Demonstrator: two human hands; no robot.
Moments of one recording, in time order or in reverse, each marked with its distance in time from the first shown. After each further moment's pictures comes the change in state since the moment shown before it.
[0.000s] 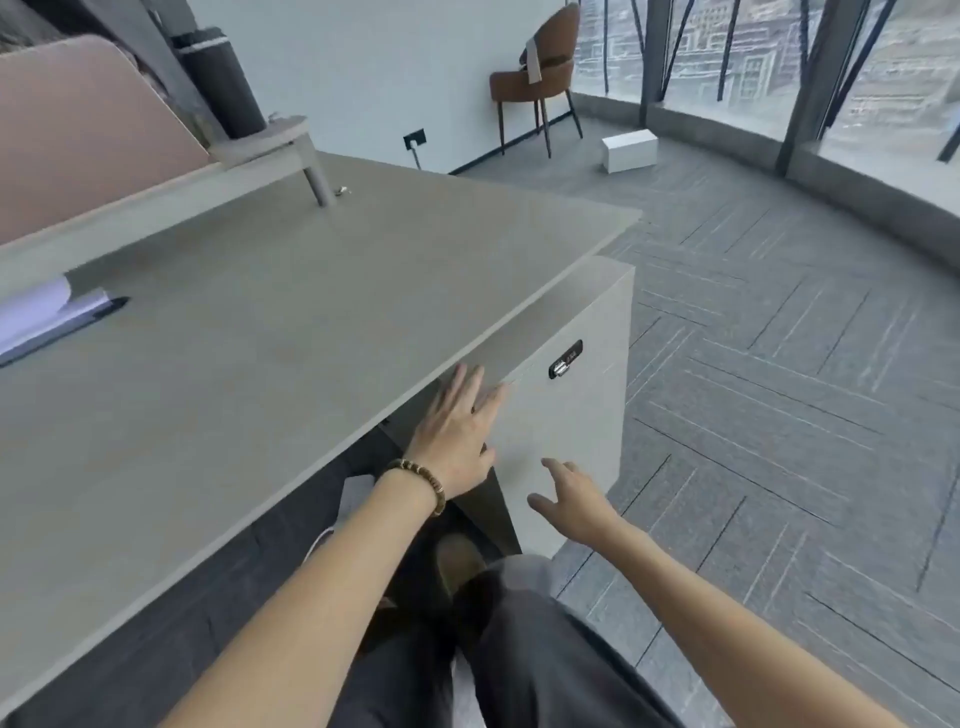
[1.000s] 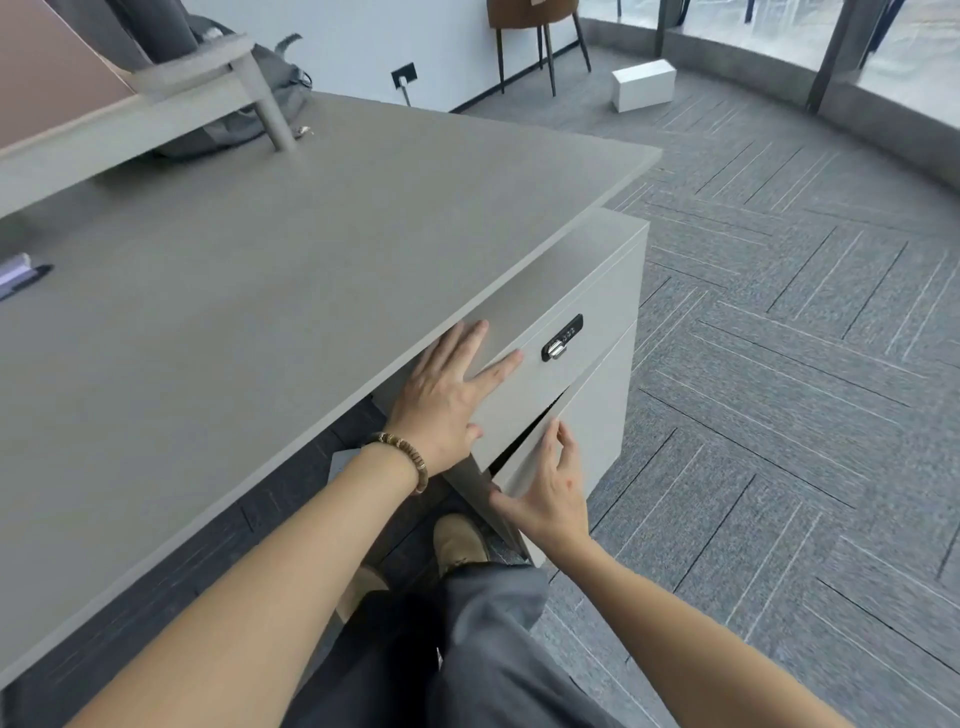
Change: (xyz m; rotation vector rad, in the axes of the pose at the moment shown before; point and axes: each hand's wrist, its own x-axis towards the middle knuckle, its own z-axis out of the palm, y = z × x) left_hand 0.059 -0.022 0.032 0.140 0.131 0.123; right_hand 0.046 0.010 0.052 0.131 0.392 0.064
